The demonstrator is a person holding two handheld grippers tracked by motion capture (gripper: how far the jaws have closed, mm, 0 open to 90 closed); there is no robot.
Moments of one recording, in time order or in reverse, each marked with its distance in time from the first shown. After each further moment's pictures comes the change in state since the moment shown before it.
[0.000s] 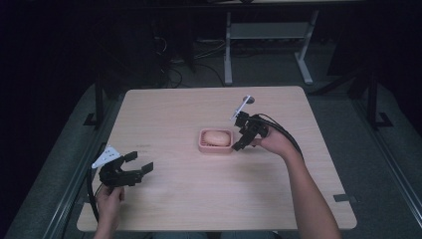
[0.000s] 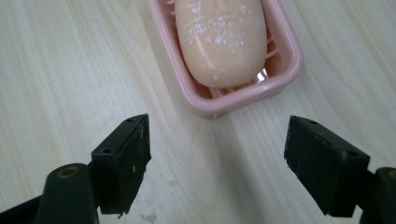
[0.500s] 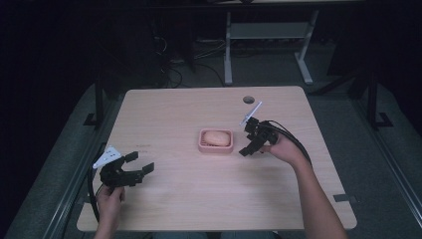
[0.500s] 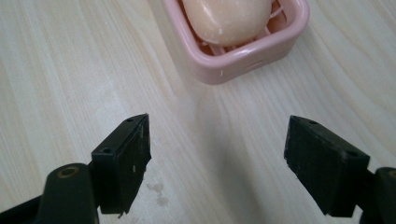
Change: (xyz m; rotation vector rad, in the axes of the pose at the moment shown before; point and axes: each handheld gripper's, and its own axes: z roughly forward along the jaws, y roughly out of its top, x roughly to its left) left arm -0.001 0.000 0.001 0.011 0.000 0.010; right arm 0.003 -0.034 -0.004 -0.035 0.003 0.034
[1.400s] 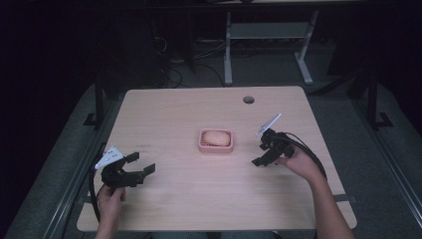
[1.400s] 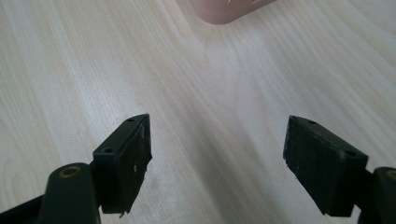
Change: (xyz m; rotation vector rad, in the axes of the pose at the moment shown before) left arm -0.004 0.000 0.002 0.012 -0.003 0.011; right arm 0.009 -0.056 -0.010 -0.045 -0.012 0.044
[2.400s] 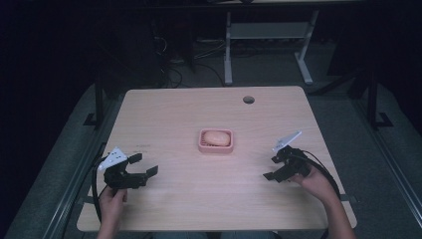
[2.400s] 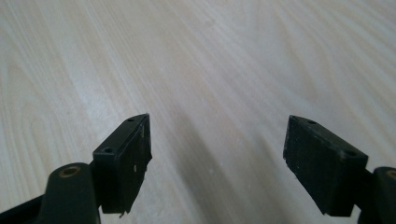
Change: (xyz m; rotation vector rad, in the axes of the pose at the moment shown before) left arm -0.007 0.000 0.003 0.025 -0.012 0.047; right arm 0.020 -0.062 -0.009 -0.079 -0.009 0.056
